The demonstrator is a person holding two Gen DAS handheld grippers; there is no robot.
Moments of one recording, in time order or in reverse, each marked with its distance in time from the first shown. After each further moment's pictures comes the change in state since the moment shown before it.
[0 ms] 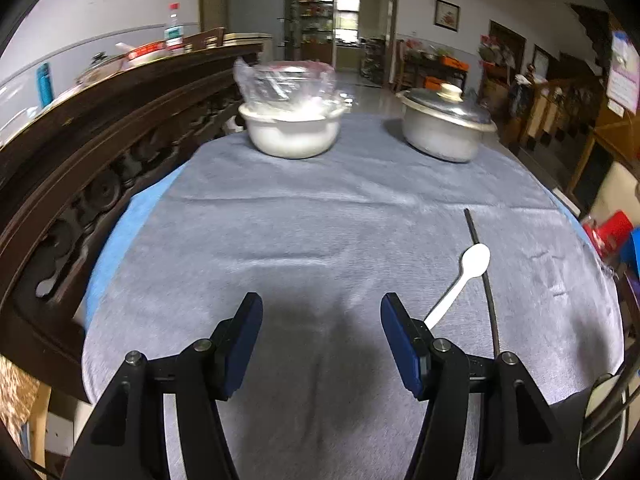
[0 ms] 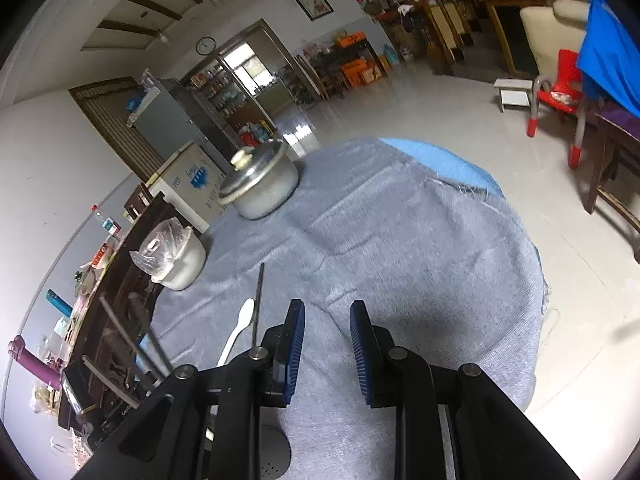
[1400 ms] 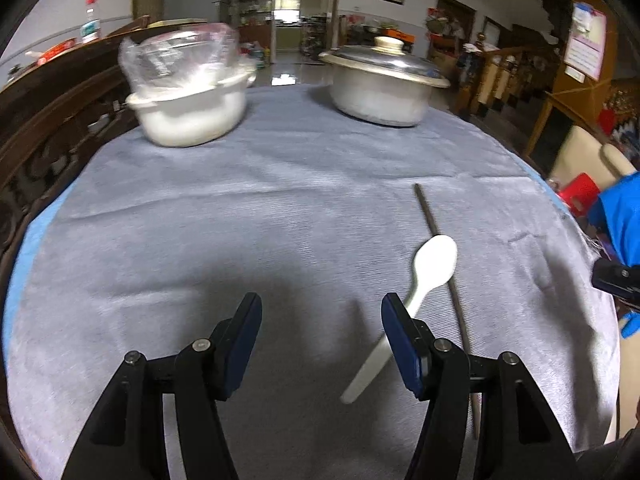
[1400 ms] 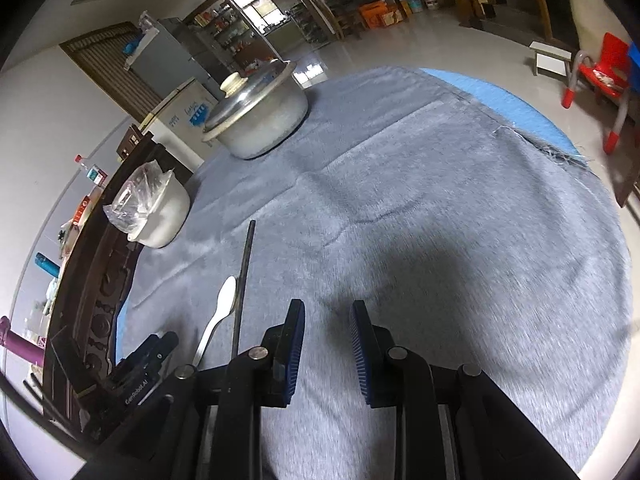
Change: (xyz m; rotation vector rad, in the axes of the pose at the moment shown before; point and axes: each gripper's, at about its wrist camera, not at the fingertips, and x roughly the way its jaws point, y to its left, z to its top) left arm 0.083 -0.060 0.018 0.117 0.079 -0.190; right arm 0.131 0.020 0.018 -0.067 0.236 0.024
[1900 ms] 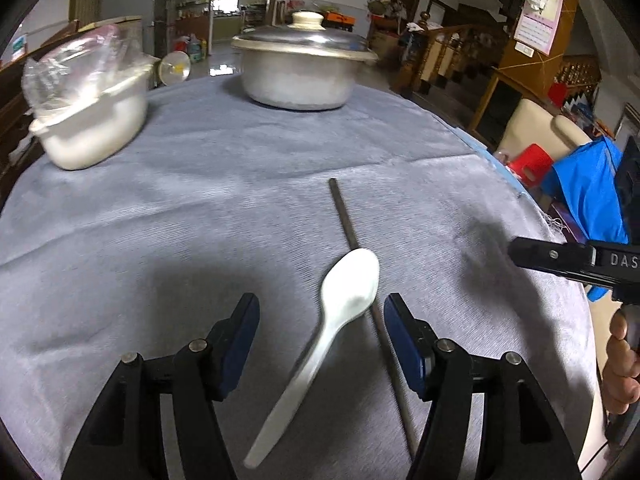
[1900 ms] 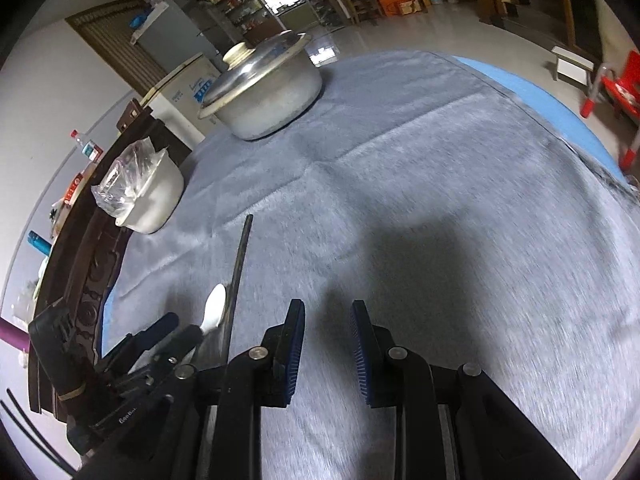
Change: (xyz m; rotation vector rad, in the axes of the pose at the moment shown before) left arm 0.042 -0.048 0.026 0.098 0.067 -0.197; right arm 0.052 0.017 0.026 -0.073 0.067 0.004
